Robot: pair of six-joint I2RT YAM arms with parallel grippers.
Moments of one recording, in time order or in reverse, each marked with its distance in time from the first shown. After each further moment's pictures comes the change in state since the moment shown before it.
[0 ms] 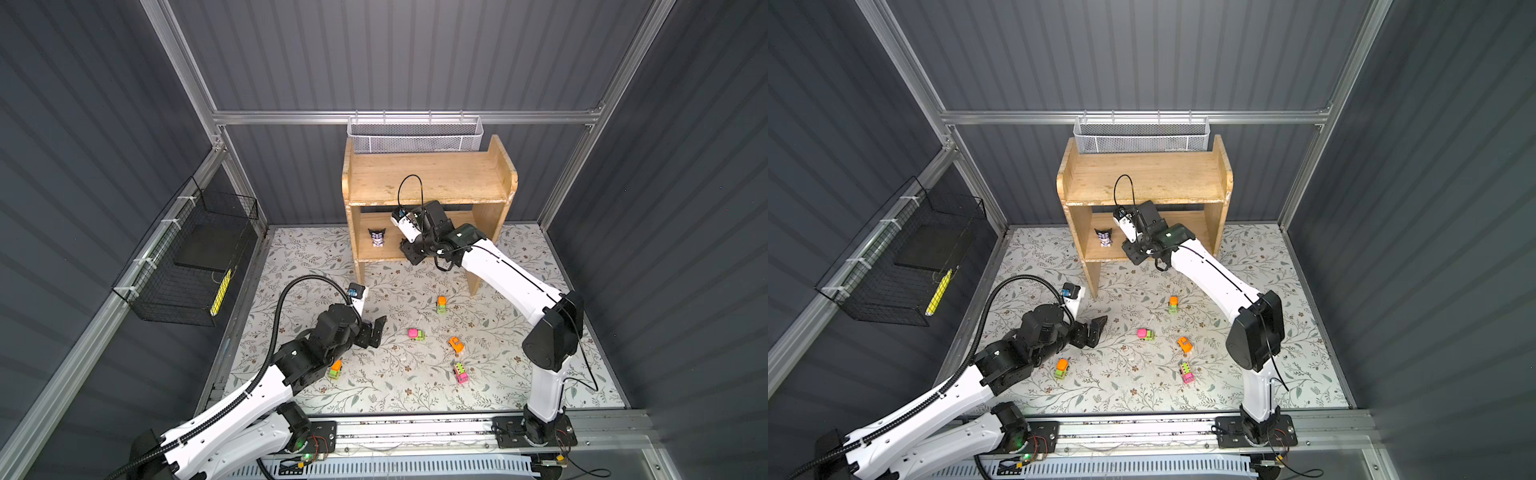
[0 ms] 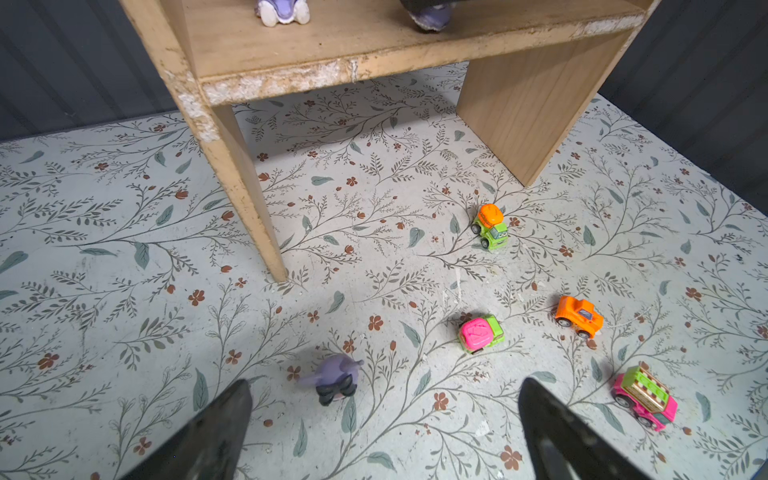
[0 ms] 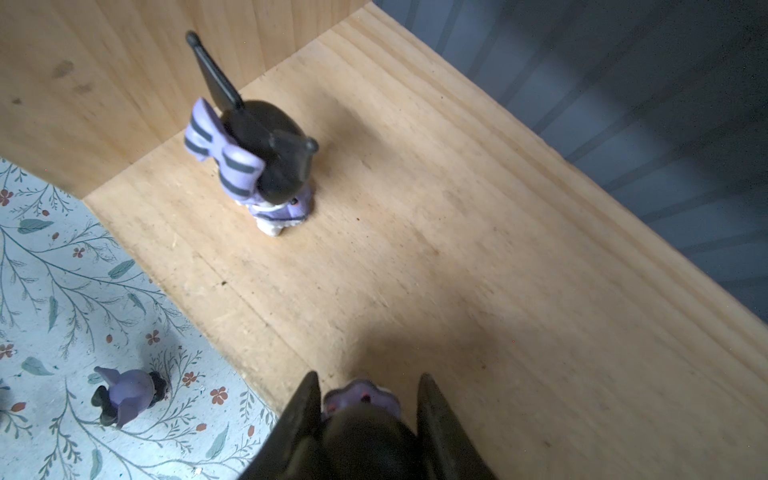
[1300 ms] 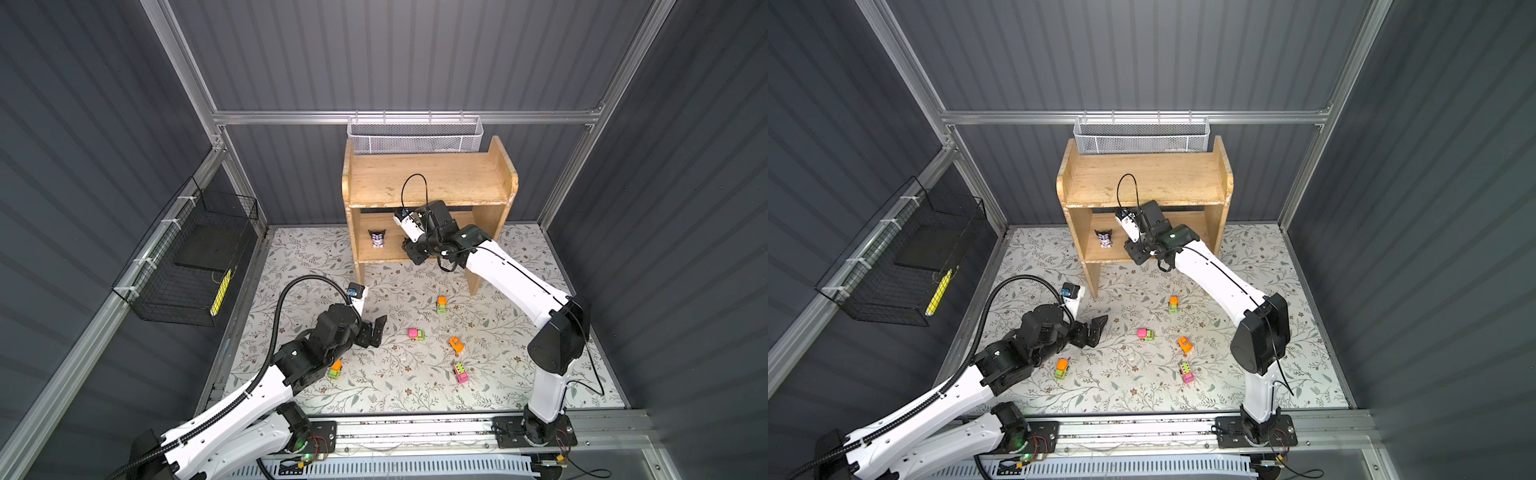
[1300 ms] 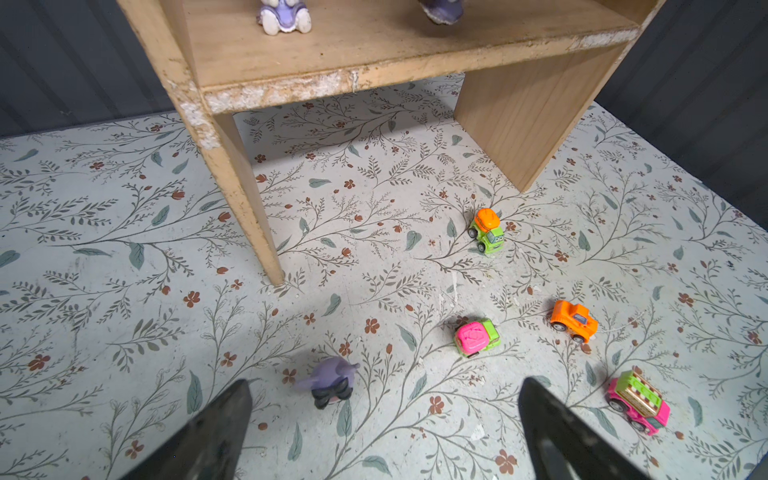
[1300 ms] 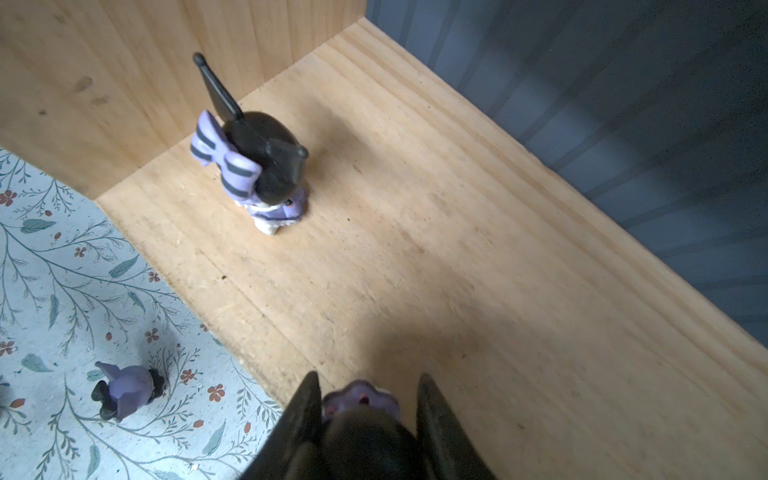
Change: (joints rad) left arm 0.000 -0.001 -0.002 0.012 0.003 -0.008; right arm -0.005 -0.034 -0.027 0.007 -0.004 -0.021
